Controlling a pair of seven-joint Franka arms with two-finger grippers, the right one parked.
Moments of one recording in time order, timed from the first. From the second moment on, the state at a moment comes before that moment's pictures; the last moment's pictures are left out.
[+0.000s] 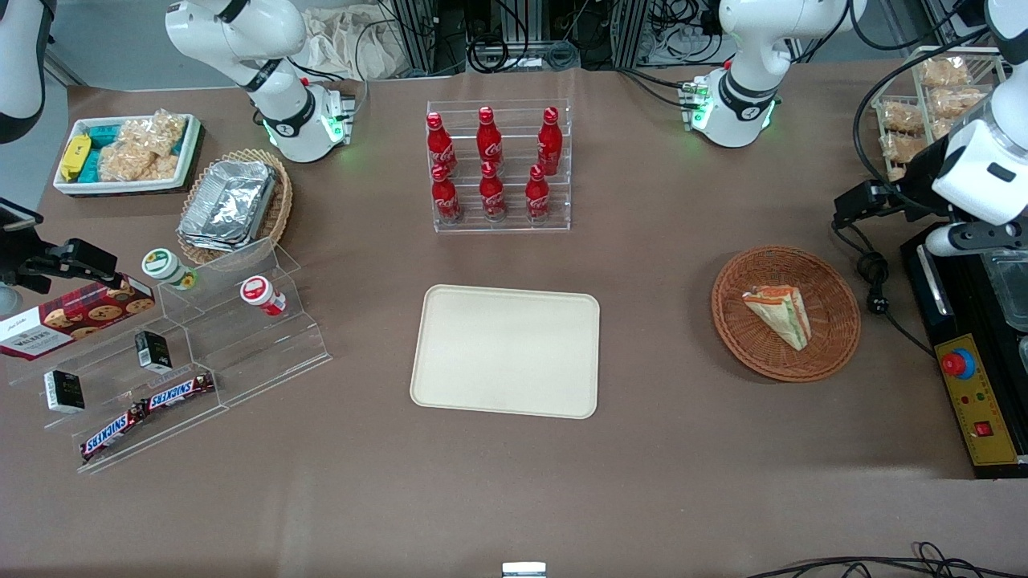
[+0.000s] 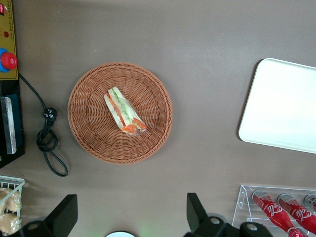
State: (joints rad) arm -0.05 0.00 -0.04 -1.58 -0.04 1.53 -0.19
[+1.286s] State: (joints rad) arm 0.00 0.07 -0.02 -2.18 -0.02 2.21 -0.68
